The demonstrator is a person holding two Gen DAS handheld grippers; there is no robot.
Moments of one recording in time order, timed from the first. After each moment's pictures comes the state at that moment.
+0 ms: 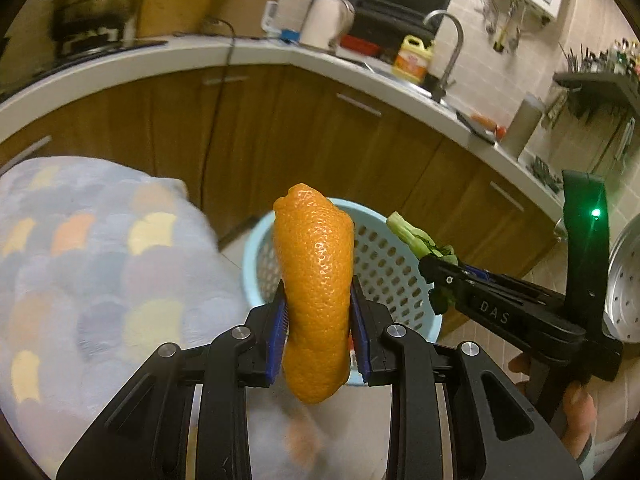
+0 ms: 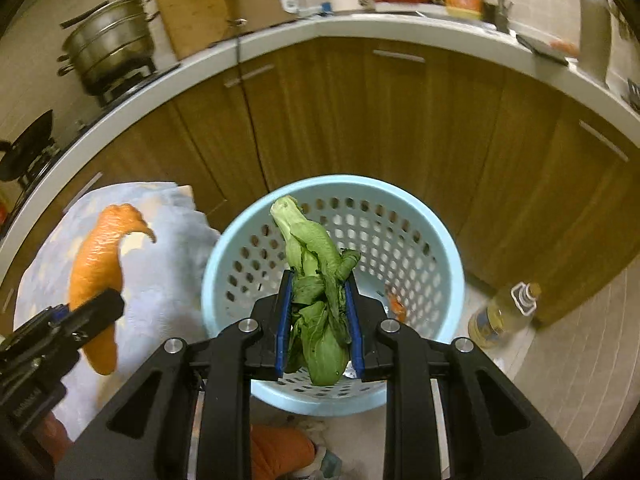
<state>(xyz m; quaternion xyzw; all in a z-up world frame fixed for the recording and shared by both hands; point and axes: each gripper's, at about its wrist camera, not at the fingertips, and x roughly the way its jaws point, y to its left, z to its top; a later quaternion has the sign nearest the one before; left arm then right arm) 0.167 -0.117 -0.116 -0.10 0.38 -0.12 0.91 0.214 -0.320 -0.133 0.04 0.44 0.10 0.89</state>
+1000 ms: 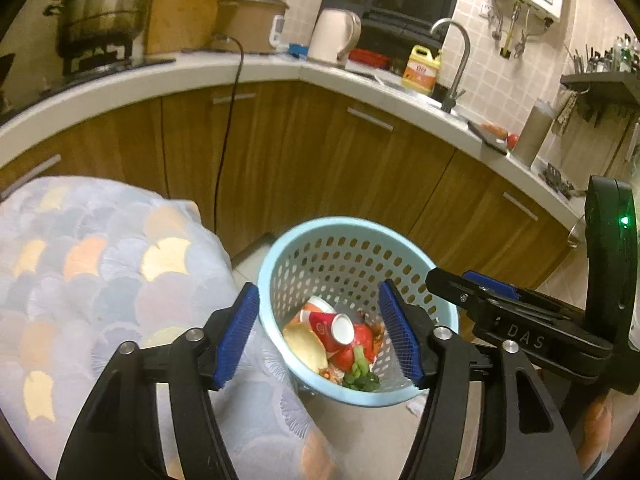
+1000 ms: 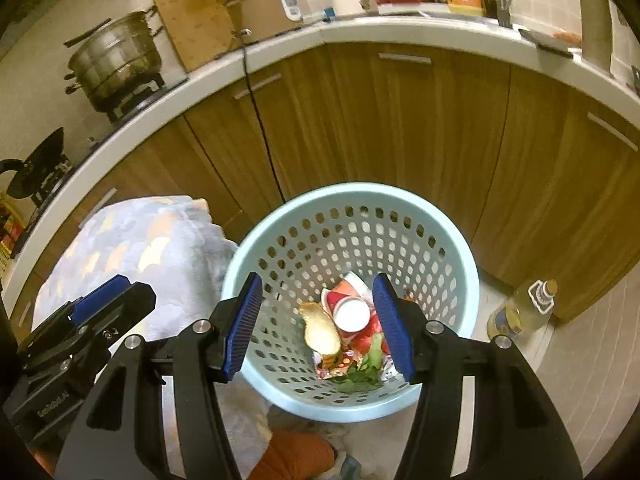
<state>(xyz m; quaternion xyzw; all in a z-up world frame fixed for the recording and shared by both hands) 0.167 -0.115 -0.099 -0.09 0.34 -0.09 0.93 0.203 -0.313 -0.112 0.06 0.41 0.13 0.90</state>
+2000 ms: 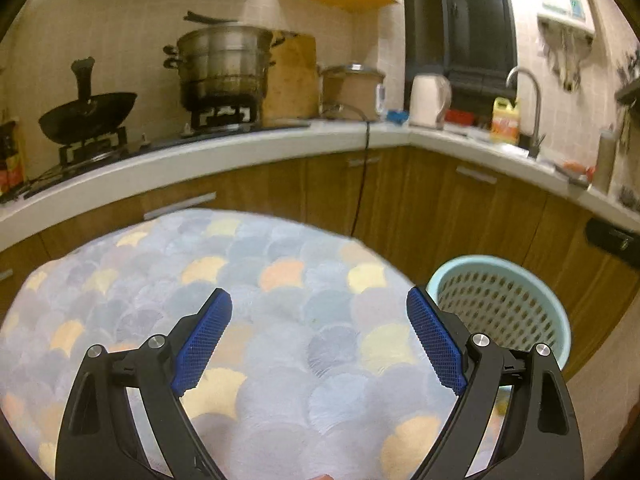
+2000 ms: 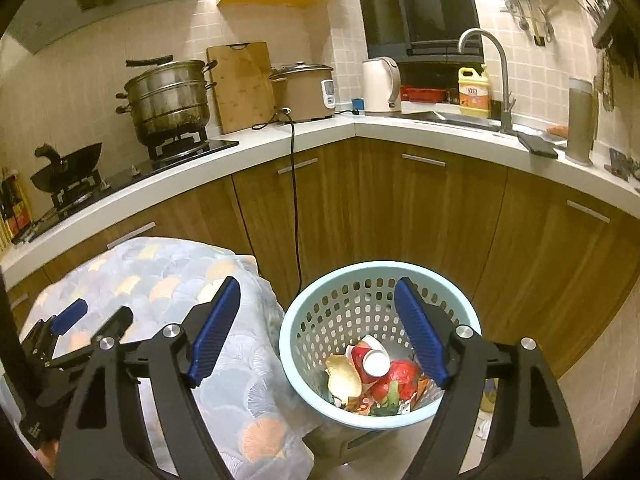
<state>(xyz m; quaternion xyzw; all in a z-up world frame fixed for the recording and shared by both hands) 0.091 -0.019 -0.103 -0.03 0.24 0.10 0.97 0.118 -0.256 -0.068 0.01 0.26 0.13 0.96</state>
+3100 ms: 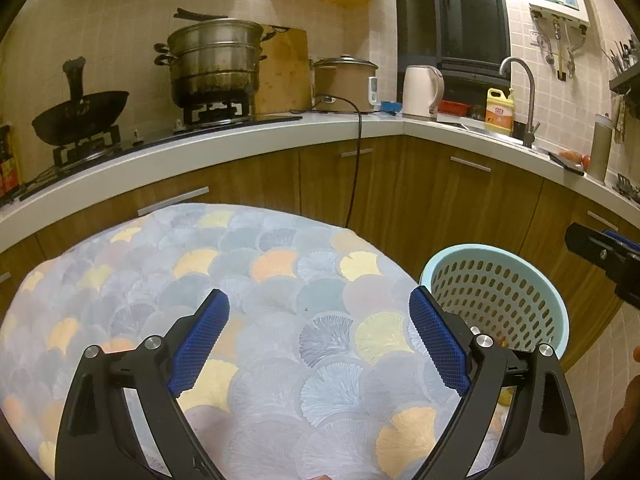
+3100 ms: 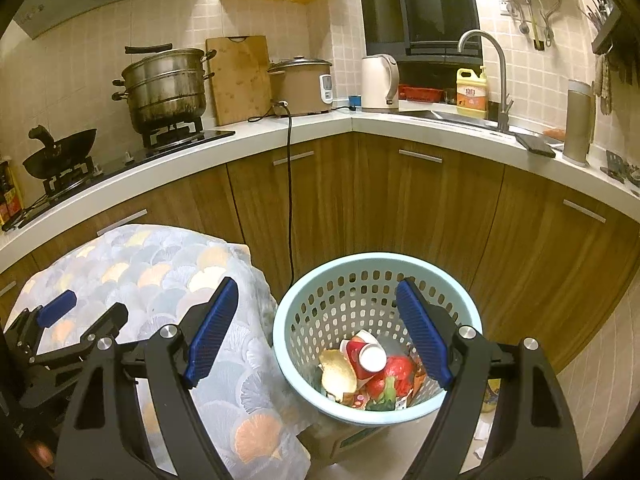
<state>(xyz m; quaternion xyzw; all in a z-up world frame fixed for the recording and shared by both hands) 0.088 -0.029 -0.107 -0.02 0.25 0.09 0.96 0.119 -0.250 -0.083 0.00 0.26 0.11 0.96</state>
